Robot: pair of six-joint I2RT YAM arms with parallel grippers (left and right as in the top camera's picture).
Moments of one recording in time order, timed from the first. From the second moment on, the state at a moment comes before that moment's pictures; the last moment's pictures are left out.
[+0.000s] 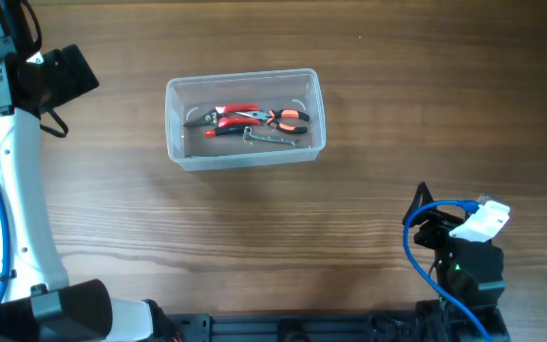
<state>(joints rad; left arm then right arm) 0.22 1.61 1.81 -1.20 -0.17 -0.26 0.09 0.09 0.24 -0.51 0.24 0.38</state>
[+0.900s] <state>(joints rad) 0.22 1.61 1.81 -1.20 -0.17 -0.26 0.09 0.02 0.14 -0.42 0.24 0.38</state>
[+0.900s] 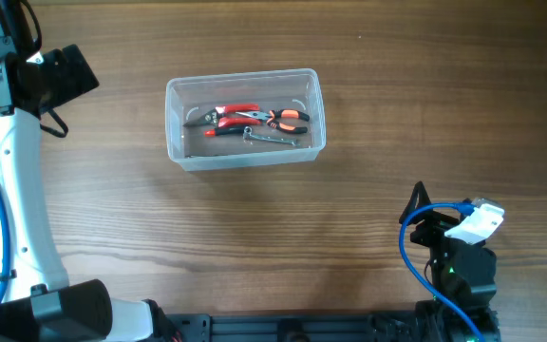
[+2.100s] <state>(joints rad) 0.04 1.08 1.23 -0.85 -0.19 -0.26 0.09 0.02 0.14 -0.42 0.24 0.38</state>
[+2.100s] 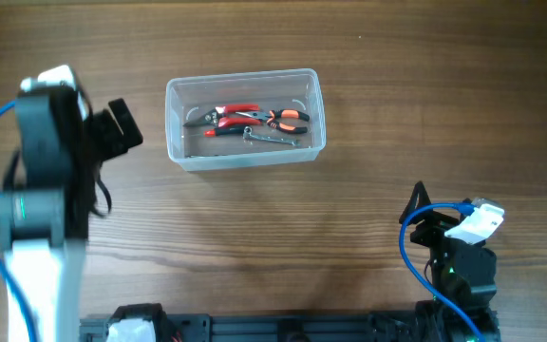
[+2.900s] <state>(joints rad) 0.04 0.06 0.21 -0.43 -0.10 -0.26 0.09 0.01 0.14 -0.42 0.23 0.38</state>
